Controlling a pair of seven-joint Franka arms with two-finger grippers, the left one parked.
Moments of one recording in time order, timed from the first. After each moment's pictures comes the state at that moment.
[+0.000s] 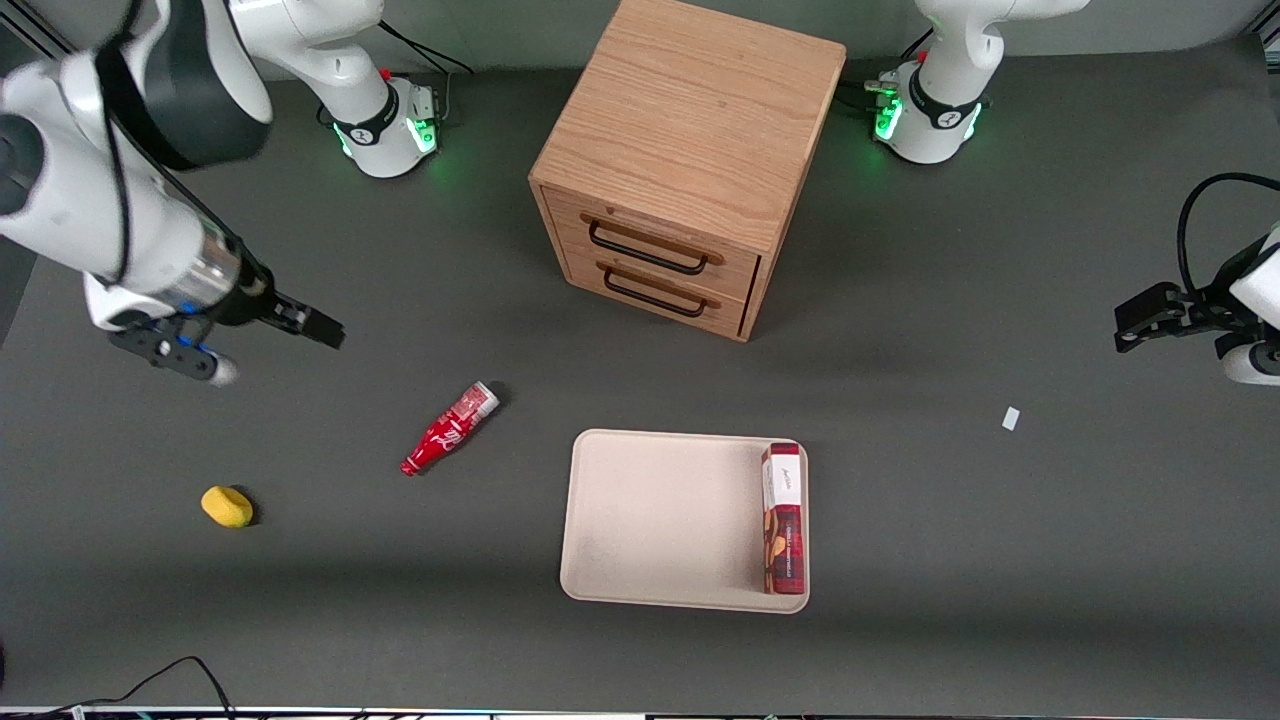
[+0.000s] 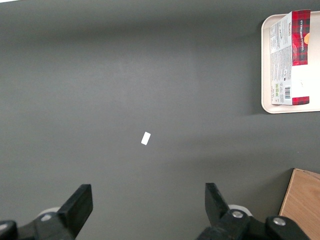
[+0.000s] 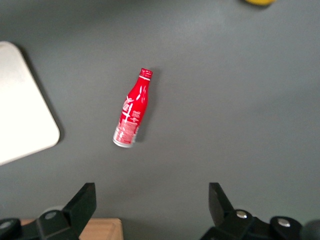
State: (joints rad) arm 0.23 0.08 -0.02 -1.79 0.05 1.80 0.66
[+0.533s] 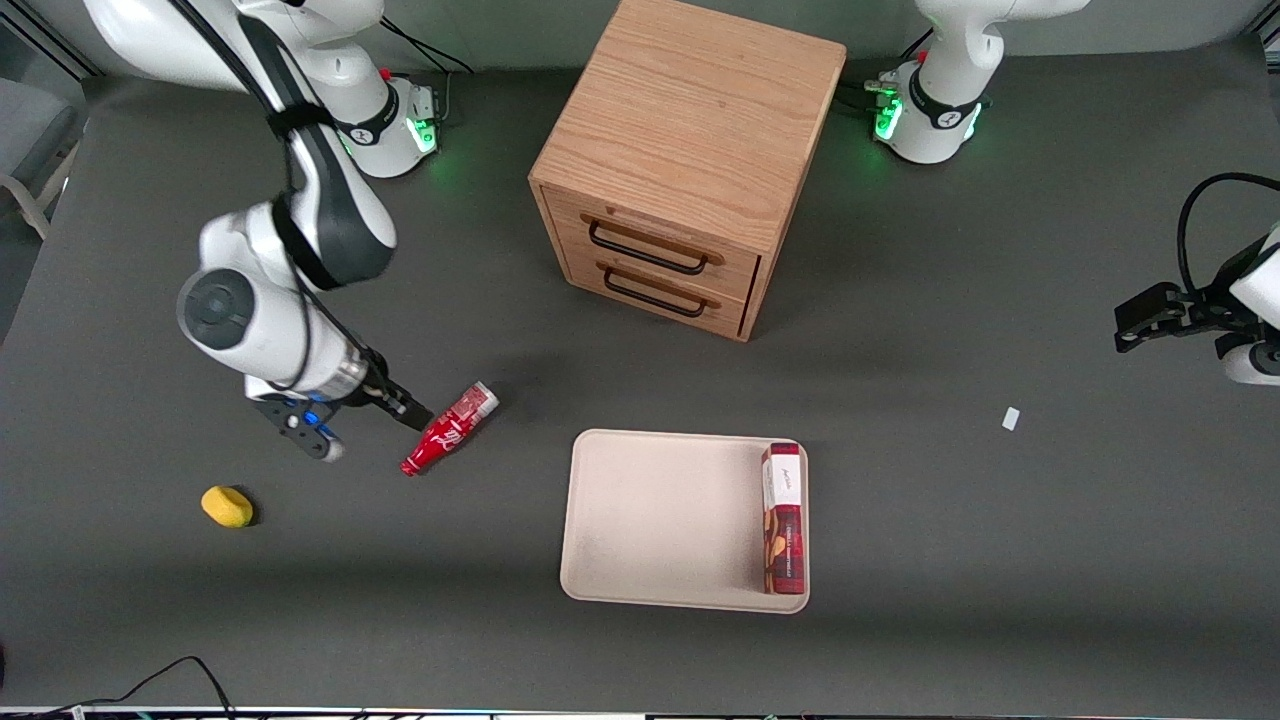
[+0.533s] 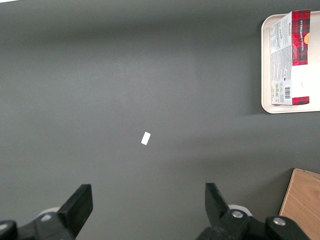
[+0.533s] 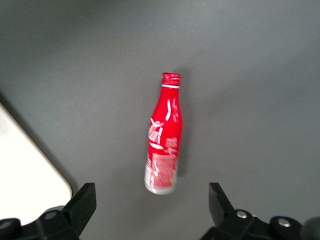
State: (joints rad) arm 0.24 0.34 0.05 -1.88 0.05 2.20 0.95
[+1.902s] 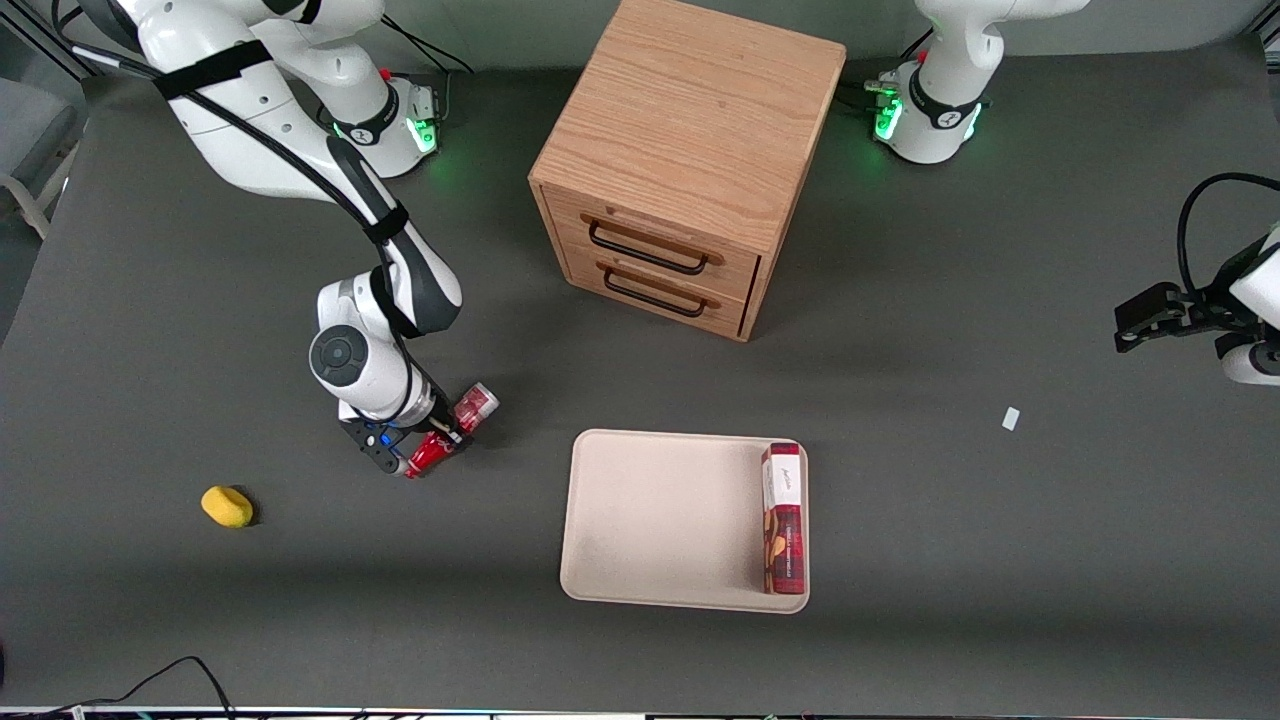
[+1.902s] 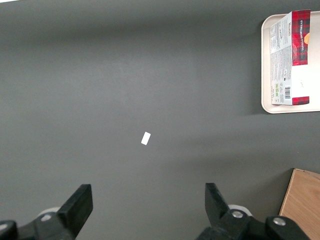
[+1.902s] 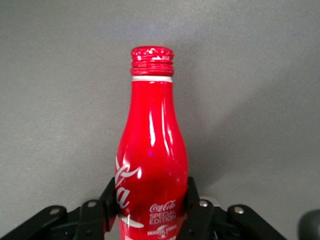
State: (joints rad) arm 0.25 0.55 0.05 -1.98 0.02 2.55 1.02
